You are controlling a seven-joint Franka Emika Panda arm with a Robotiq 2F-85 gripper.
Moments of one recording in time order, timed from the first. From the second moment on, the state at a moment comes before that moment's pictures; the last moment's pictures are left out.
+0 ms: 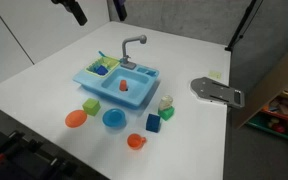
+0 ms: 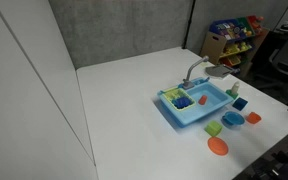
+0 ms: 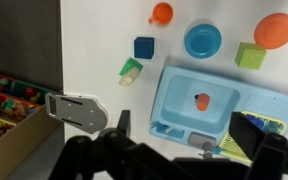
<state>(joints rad) -0.13 -0.45 -0.21 -2.49 -0.26 2.26 -0.34</state>
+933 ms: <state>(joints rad) -0.08 -0.33 -0.19 -2.45 -0.15 2.20 -0.34</state>
